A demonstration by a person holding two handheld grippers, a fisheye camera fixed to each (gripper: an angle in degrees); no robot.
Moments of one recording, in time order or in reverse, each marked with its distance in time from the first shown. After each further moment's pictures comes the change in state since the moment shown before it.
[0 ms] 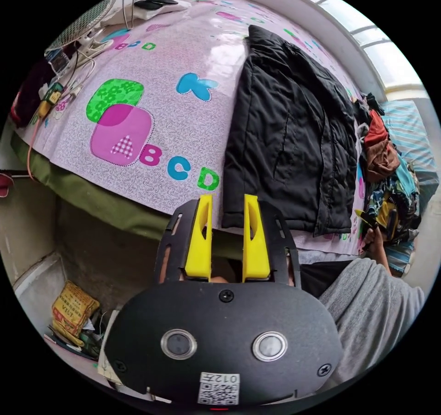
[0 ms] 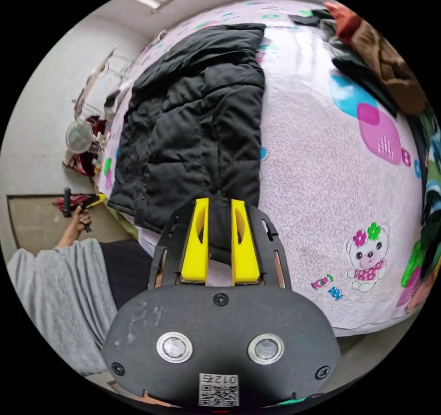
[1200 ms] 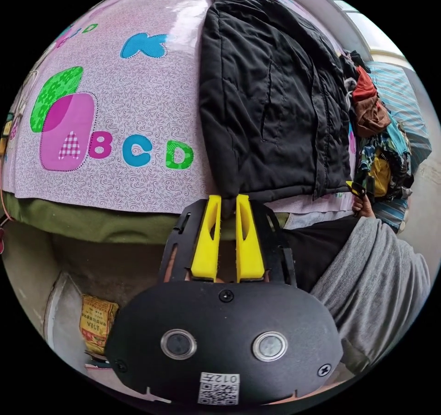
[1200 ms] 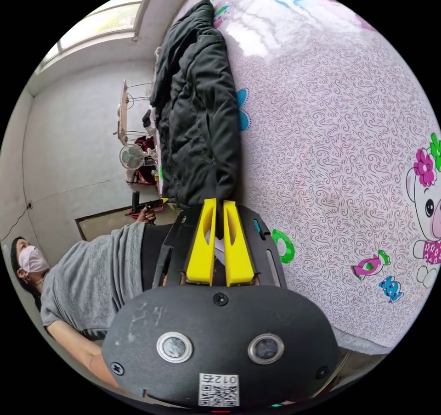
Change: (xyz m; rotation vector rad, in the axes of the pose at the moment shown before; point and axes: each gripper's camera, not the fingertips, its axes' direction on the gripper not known) left arm -0.079 -0.012 0.063 -0.232 0.099 0.187; right arm -0.107 -0.330 -0.113 -0.077 -0.521 0.109
